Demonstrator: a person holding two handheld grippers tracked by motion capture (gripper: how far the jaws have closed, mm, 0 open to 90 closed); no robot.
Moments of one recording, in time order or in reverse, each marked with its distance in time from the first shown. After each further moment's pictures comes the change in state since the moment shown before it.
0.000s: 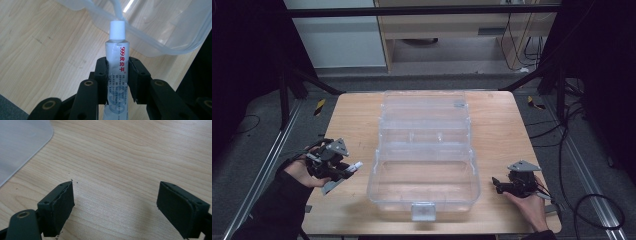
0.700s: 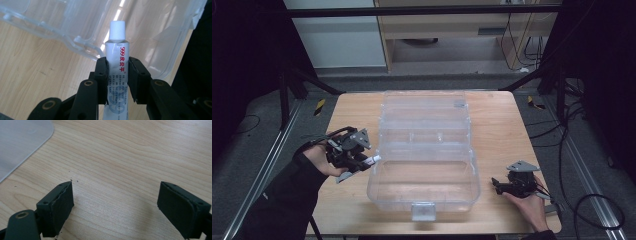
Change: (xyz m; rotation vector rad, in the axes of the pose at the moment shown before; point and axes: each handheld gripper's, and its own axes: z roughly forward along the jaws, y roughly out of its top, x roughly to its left) left arm -0.017 0.065 -0.014 0.036 -0.026 0.177; right arm 0.001 -0.001 0.002 0.004 0.002 -0.020
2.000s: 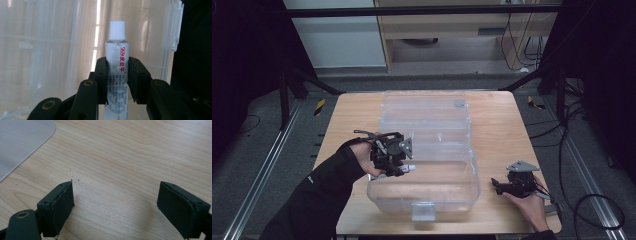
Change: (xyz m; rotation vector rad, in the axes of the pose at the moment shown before) left arm -0.023 0.081 0.049 0.057 -0.121 0.250; right arm 0.000 0.000 0.001 0.011 0.010 -0.001
